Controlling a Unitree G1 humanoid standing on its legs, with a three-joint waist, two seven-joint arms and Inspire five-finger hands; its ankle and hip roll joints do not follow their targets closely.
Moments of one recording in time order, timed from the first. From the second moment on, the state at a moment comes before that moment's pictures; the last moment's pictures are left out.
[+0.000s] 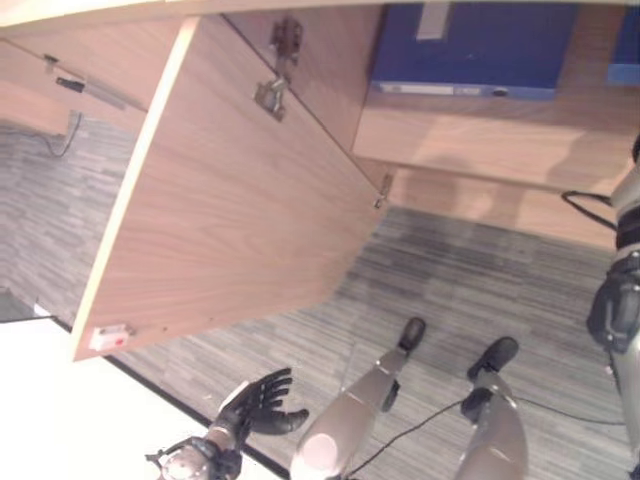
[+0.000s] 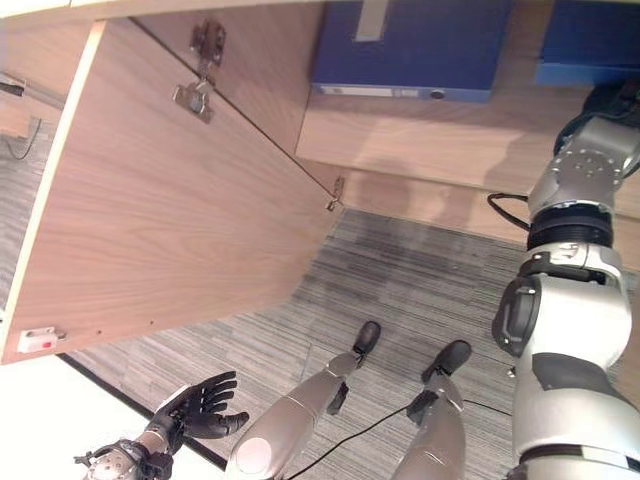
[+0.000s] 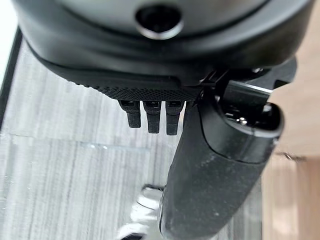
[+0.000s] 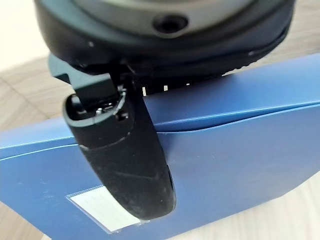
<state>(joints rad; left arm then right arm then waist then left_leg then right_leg) 0.29 0.60 -0.33 0.20 -0.47 0.06 -0.10 -1.33 -0.71 -0.20 1.03 1.61 -0.43 -0.31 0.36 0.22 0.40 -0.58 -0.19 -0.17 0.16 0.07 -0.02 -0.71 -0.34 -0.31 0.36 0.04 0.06</state>
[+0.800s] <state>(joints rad) 0.29 0.59 -0.35 0.25 -0.51 0.07 -0.10 -1.43 -0.87 0.18 1.38 1.46 -0.08 -0.23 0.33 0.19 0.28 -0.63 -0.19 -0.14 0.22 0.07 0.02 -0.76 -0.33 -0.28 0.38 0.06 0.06</state>
